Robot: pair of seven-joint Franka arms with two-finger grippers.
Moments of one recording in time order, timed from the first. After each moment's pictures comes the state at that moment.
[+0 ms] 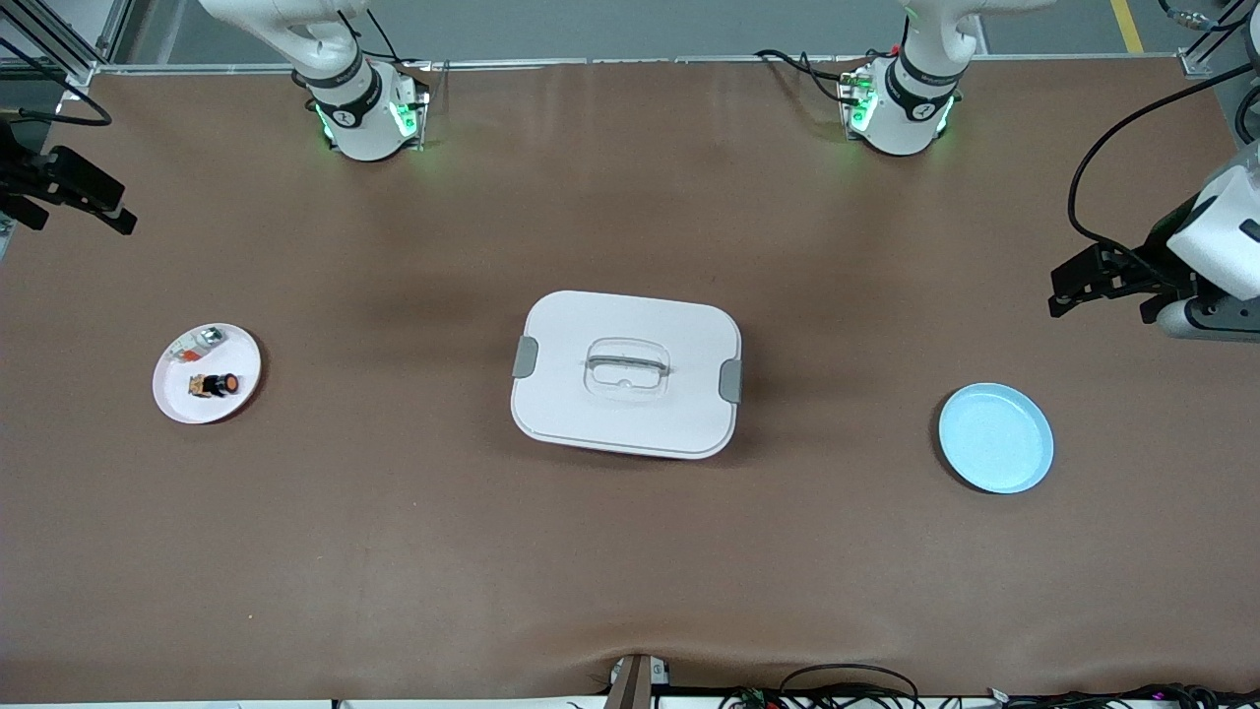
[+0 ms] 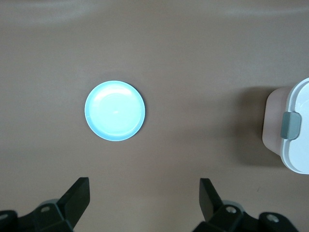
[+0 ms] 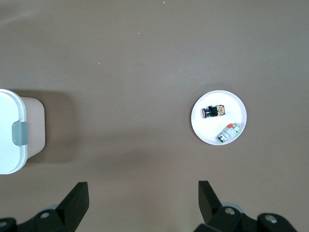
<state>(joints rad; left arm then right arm) -0.02 0.12 -0.06 -1.44 -0.01 1.61 -0.01 0.05 -0.11 -0.08 -1.59 0.02 1.52 0.06</state>
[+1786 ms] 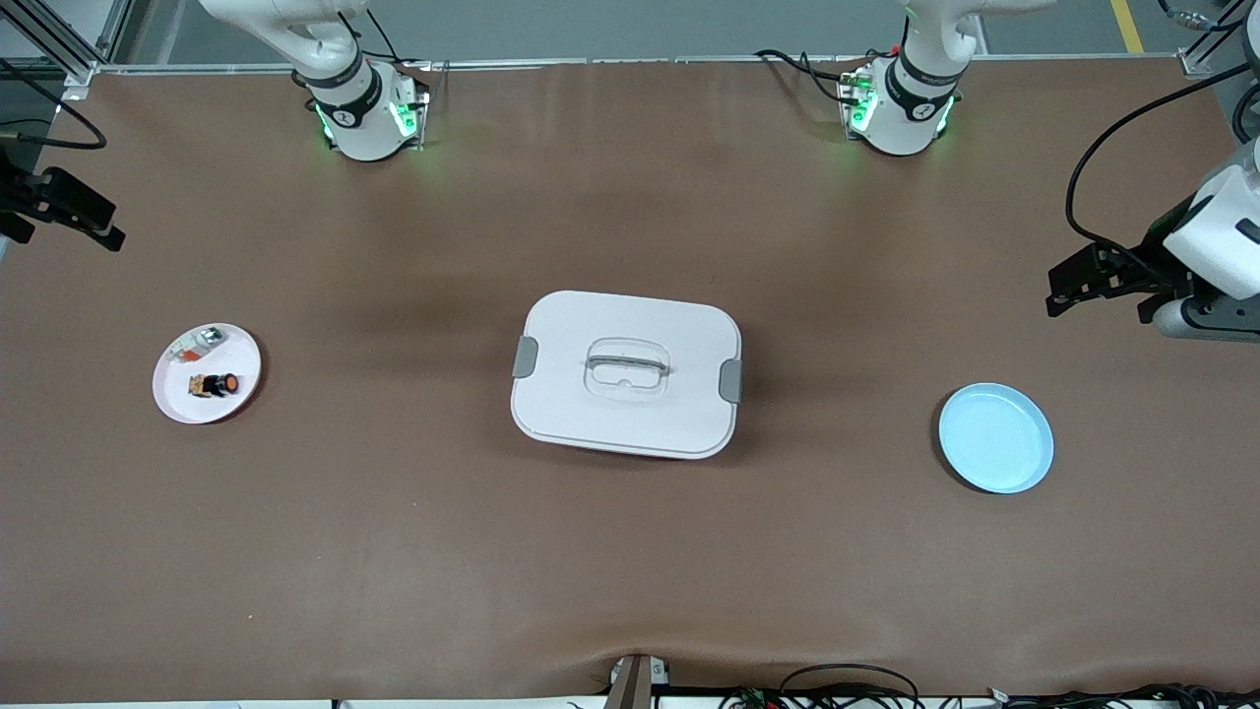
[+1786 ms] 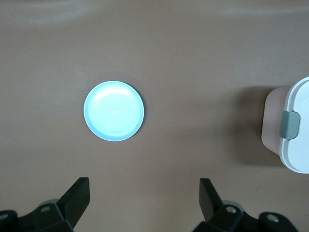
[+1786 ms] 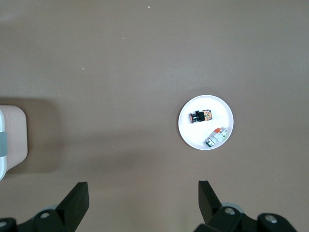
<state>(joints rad) -0.03 0.12 -0.06 -1.44 -0.01 1.61 -0.01 0.03 -0.08 -0.09 -1.60 -0.03 1.56 0.05</state>
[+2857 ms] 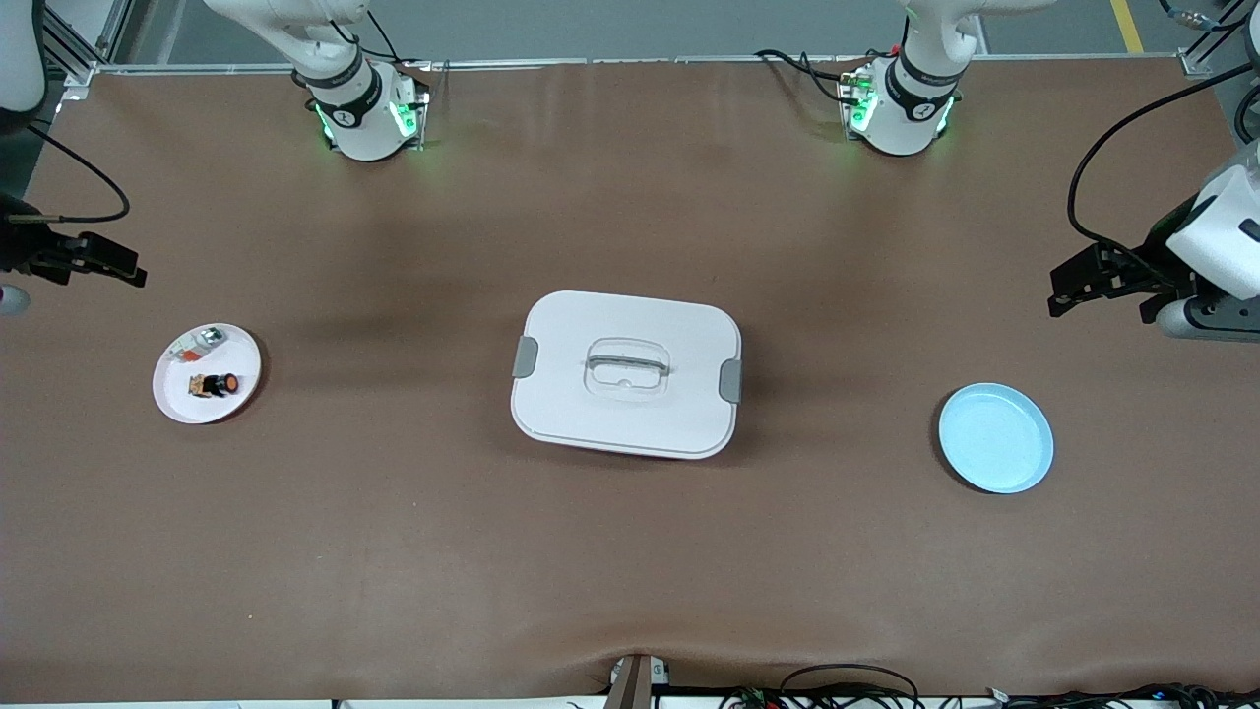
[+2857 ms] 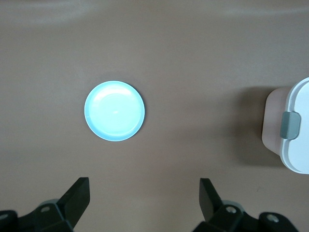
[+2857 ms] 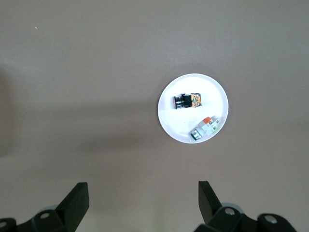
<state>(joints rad) -0.02 0.12 -0.06 -1.44 -0.01 1.61 -0.01 -0.10 -0.05 -0.10 -1.88 -0.03 1.75 -0.16</state>
